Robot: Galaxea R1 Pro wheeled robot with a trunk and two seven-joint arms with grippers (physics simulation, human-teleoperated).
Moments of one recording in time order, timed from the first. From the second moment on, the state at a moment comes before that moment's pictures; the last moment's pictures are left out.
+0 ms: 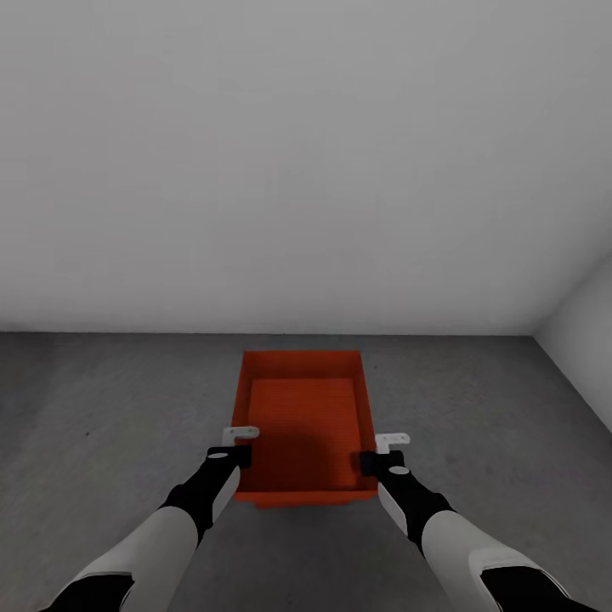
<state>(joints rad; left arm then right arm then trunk) -0.76 -0.15 0.05 -0.39 -0.05 0.21 0.23 -0.77 0.11 0.03 -0.25 0.05 0.02 -0.14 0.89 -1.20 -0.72</state>
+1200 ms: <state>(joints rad) -0.76 -0.14 0.05 -0.39 -0.04 0.21 0.23 -0.77 0.11 0.03 -0.25 0.05 0.02 -0.14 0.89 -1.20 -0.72</state>
